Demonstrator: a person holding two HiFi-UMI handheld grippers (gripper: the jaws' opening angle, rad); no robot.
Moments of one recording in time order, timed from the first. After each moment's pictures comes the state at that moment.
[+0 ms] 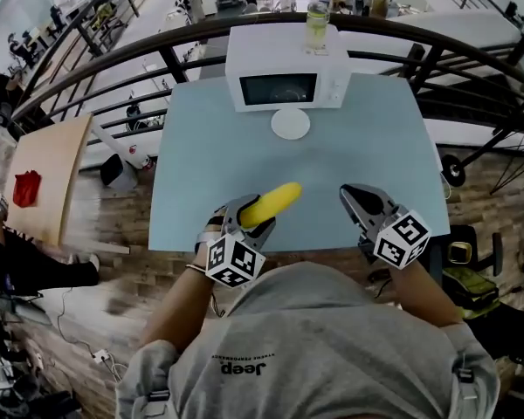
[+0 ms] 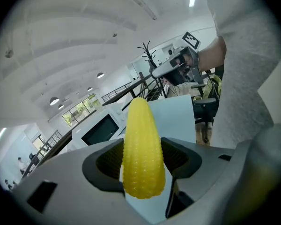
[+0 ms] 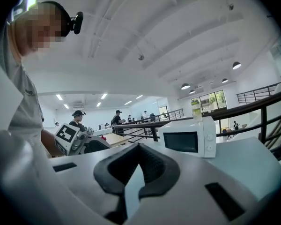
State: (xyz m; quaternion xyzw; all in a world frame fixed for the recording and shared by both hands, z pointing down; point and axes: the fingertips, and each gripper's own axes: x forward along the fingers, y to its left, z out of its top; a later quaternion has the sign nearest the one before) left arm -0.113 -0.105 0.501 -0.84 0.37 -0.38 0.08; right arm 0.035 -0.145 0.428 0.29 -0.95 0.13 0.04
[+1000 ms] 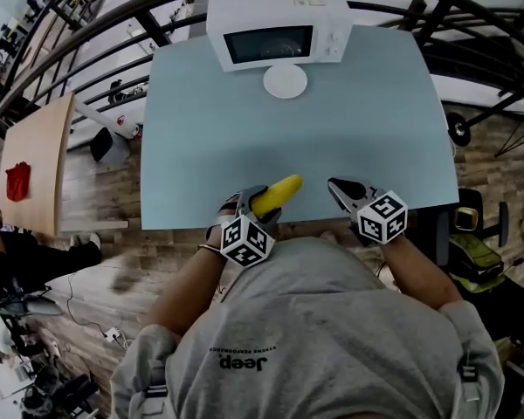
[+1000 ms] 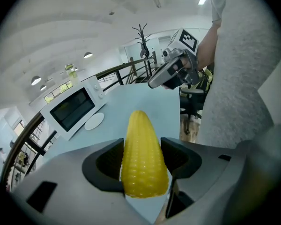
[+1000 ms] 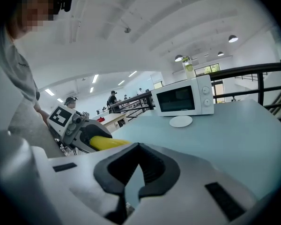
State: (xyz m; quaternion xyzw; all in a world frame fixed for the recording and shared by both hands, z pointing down) left arm -0.093 -0.084 0.626 -0.85 0.29 -0.44 -0.02; right arm 0.030 -0.135 0.593 0.28 -0.92 0.24 0.16
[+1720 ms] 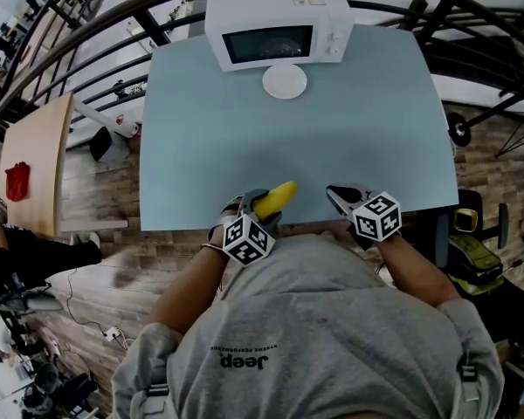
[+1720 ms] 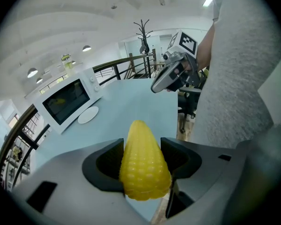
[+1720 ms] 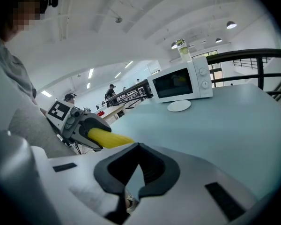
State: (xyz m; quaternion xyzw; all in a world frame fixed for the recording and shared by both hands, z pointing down) left arm -0.090 -0.081 0.653 -0.85 0.27 -0.45 -0.06; right arm 0.035 -0.128 0.641 0.26 -0.90 0.29 0.21
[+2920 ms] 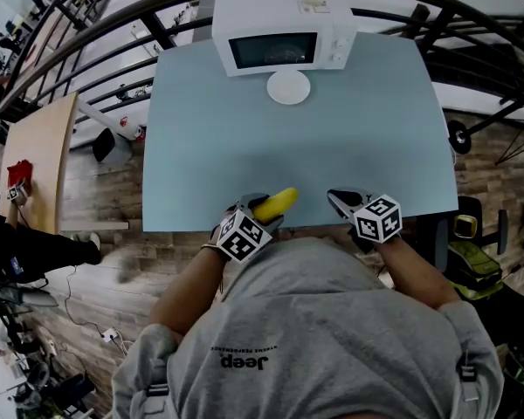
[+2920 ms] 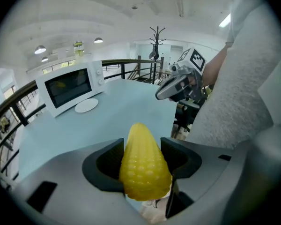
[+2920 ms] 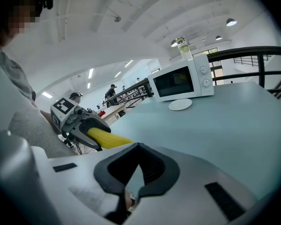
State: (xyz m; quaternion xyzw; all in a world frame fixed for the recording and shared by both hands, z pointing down) left arm -0.094 -0.078 0.643 -0.86 0.27 -0.40 -0.16; right arm 0.032 -0.126 0.637 0.26 -0.89 0.30 0.21
